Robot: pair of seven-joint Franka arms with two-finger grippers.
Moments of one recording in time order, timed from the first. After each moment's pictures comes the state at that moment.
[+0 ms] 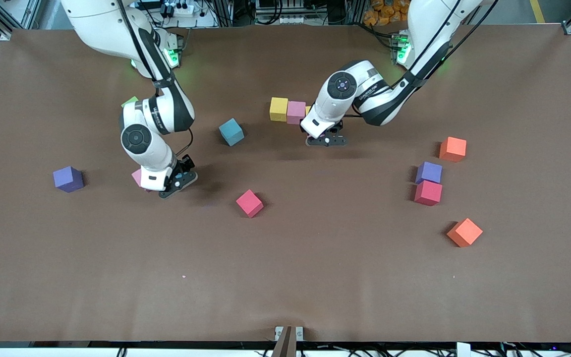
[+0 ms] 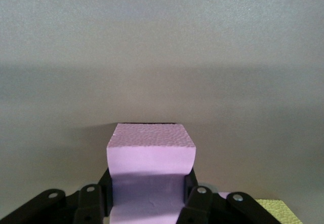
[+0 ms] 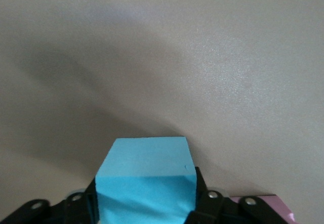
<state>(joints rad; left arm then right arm) -0.10 0.48 -0.73 -2.22 0.21 2.54 -0.99 0.62 0.38 -0.29 -2.23 0.13 2.52 -0.40</state>
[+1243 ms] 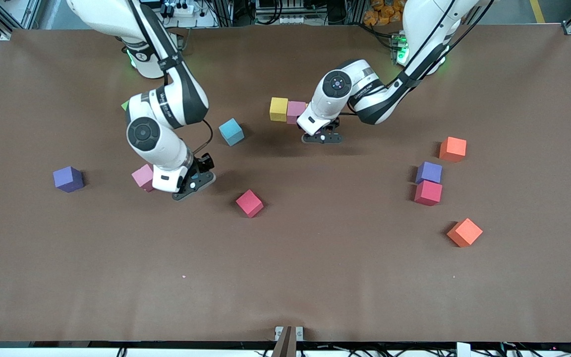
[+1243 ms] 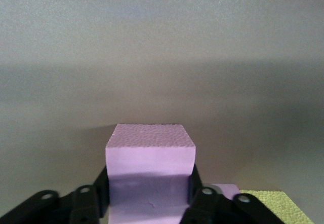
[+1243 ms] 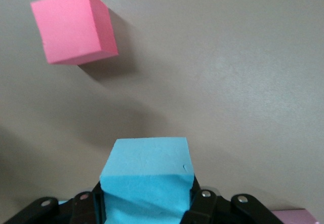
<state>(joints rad) -0.13 0.49 -0.73 -2.22 0.21 2.55 -0.99 0.70 0.34 -0.28 -2.01 0.22 2.29 -0.23</state>
